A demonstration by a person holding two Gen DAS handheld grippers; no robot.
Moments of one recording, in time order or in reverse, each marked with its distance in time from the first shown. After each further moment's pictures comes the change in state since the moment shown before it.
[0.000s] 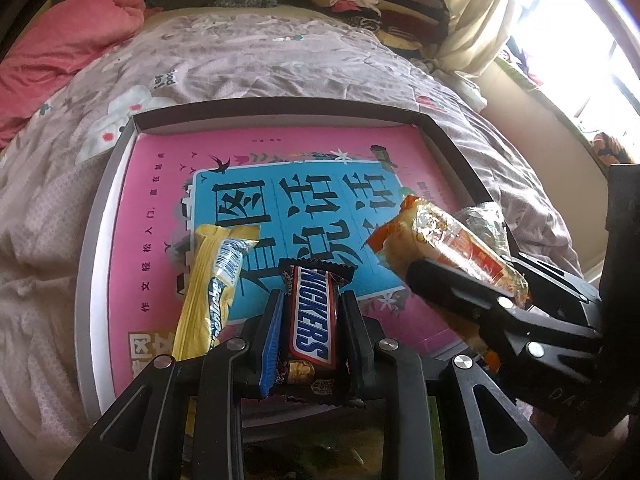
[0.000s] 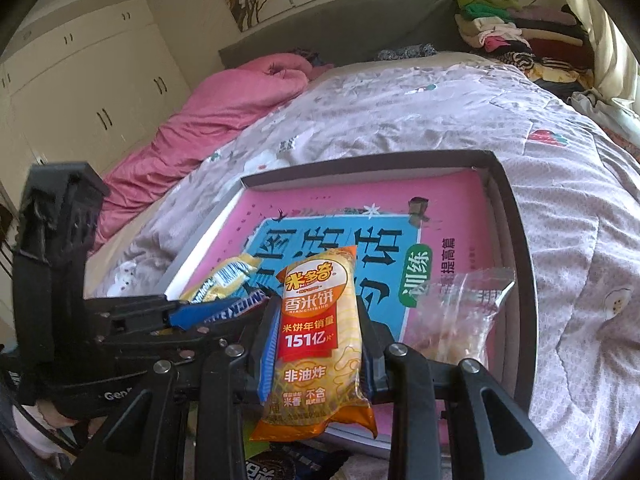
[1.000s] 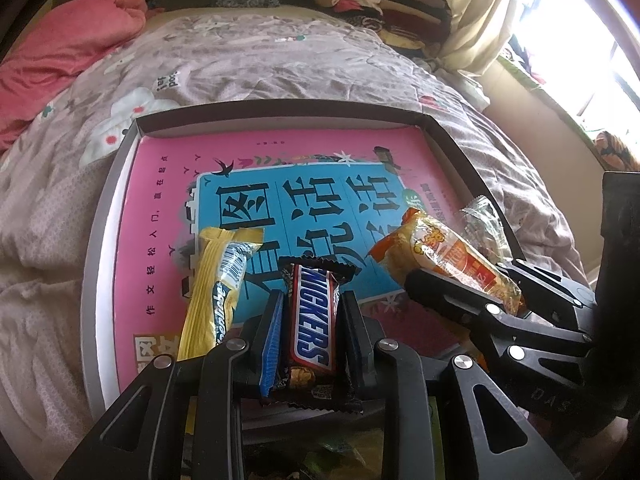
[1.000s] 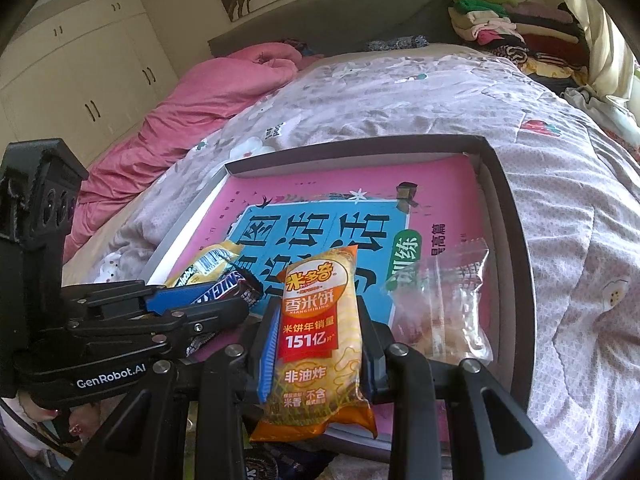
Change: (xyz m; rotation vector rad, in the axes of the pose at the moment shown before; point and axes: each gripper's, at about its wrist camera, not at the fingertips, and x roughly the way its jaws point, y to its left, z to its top) left arm -0.001 0.000 0.001 0.002 0.002 0.012; right arm 0.007 -0.005 -0.002 0.005 0.035 -0.036
